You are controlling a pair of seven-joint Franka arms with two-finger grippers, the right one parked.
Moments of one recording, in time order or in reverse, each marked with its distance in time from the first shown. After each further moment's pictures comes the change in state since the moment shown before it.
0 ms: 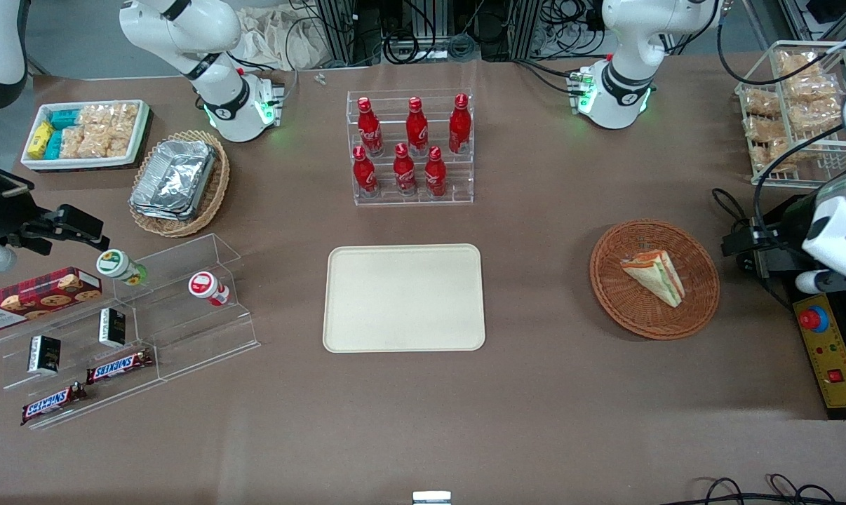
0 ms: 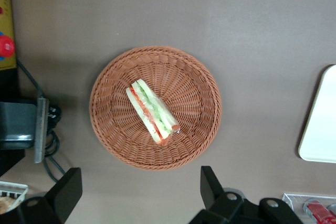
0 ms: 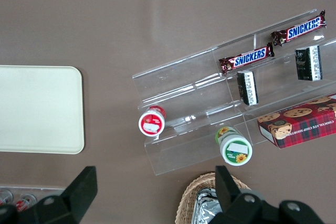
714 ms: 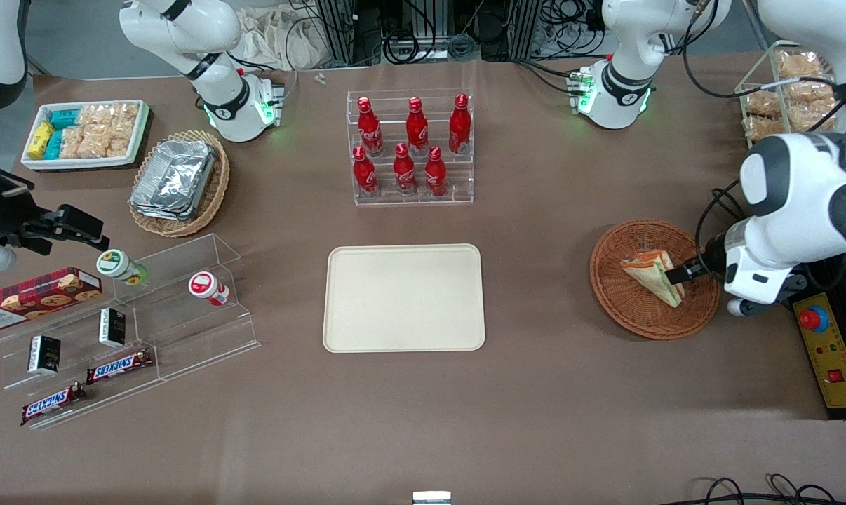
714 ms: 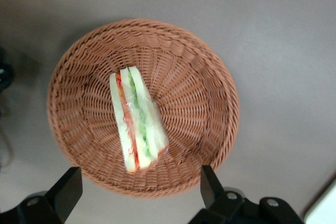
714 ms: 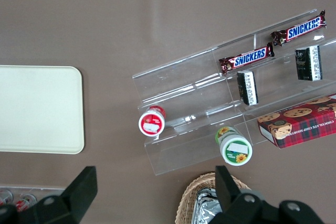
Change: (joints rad) arm -0.013 0.059 -0.023 -0.299 -0.002 0.335 -0.343
